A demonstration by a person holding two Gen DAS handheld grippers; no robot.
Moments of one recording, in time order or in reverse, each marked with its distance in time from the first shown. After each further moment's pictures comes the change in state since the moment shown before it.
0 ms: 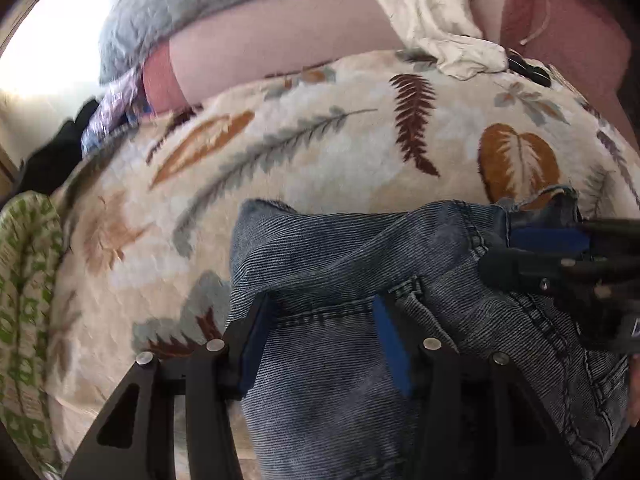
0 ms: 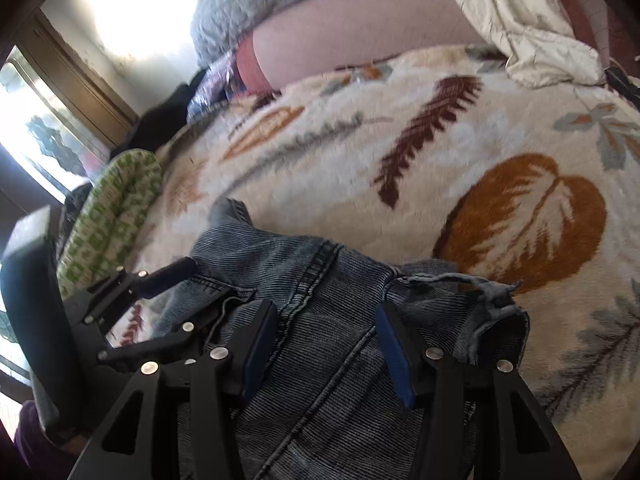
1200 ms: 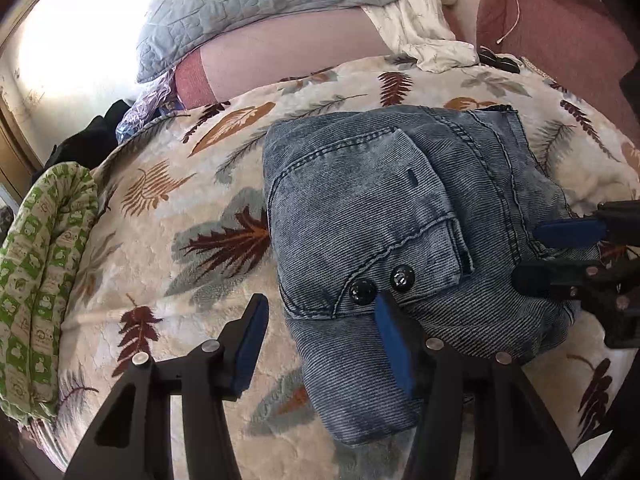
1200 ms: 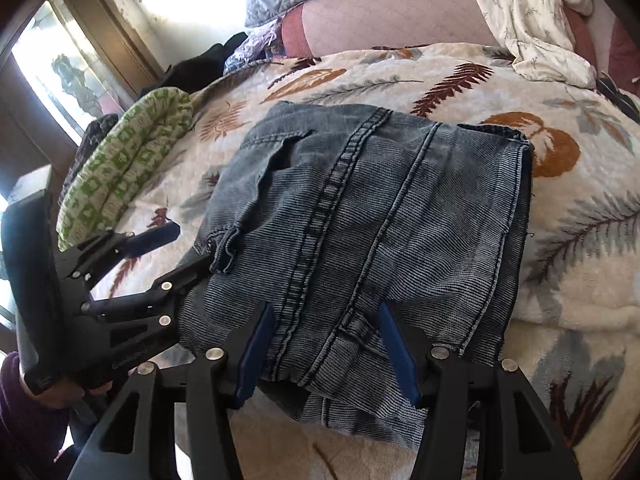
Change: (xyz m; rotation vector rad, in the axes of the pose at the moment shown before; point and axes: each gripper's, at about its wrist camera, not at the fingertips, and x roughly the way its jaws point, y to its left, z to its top) left arm -0.073 -0.001 -0.103 0.031 -0.087 0.040; right arm -0.050 0.053 -0.106 -0.142 0.004 -0.063
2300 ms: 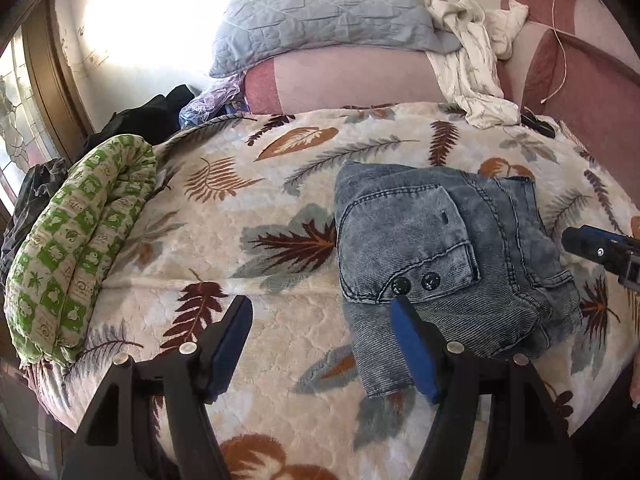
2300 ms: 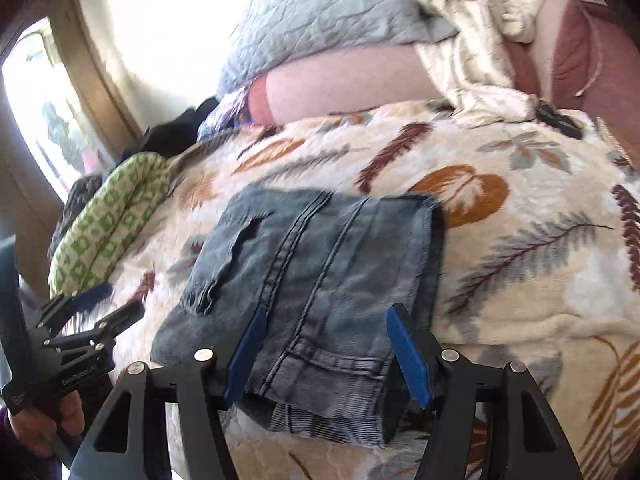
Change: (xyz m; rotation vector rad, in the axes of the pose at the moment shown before) left arm -0.067 0.037 -0.003 -0.197 -0.067 0.082; right arm -0.073 -0.024 0.001 0.117 -0.252 -0.097
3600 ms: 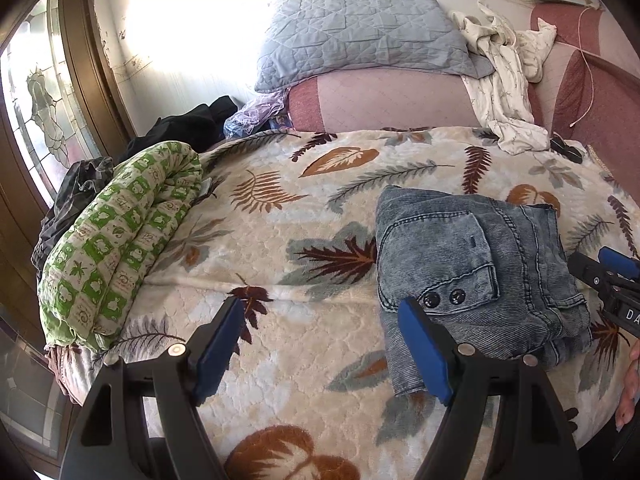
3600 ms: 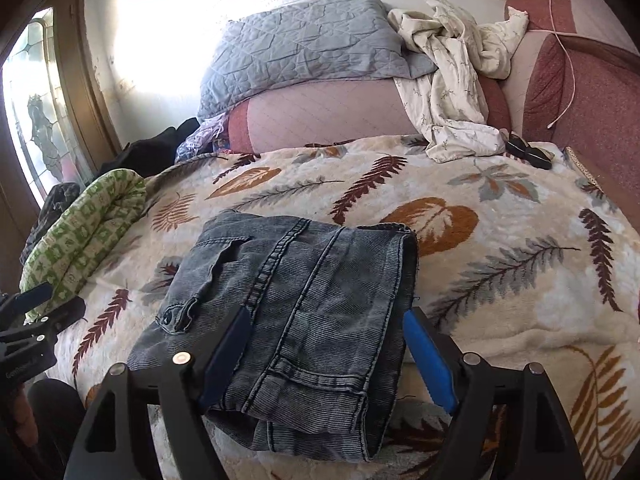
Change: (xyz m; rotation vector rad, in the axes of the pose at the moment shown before) left arm -0.024 0.012 -0.001 -0.063 -0.054 0.127; right arm 0.002 0.017 -0.007 -0.050 -0.090 -0.117
